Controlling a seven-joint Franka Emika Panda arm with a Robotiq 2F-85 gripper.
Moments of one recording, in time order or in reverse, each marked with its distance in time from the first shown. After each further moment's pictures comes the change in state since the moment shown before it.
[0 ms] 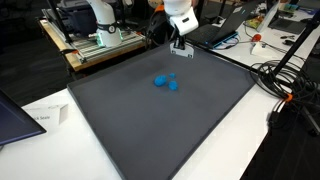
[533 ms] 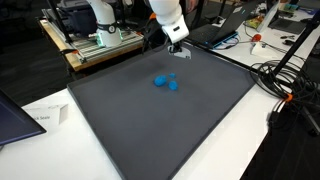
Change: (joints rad) arm -0.012 0.001 -0.022 -0.070 0.132 0.023 -0.121
